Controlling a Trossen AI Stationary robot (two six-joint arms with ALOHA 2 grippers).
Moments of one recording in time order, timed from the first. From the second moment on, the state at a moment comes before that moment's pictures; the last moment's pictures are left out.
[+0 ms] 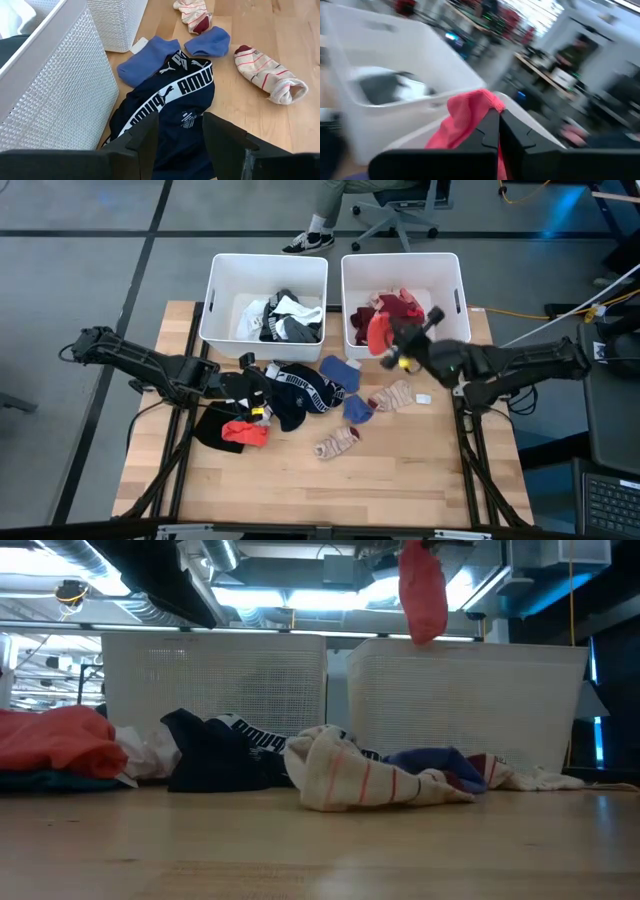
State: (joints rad) left arm -0.25 1.05 0.79 -0.48 -0.48 -0.21; right arm 0.16 1.08 1.05 -0.18 1.03 -0.32
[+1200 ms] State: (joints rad) left arm -0.26 1.05 0.79 -0.52 -0.48 -0.23; right arm -0.10 1.07 1.18 -0.85 0.27 0.38
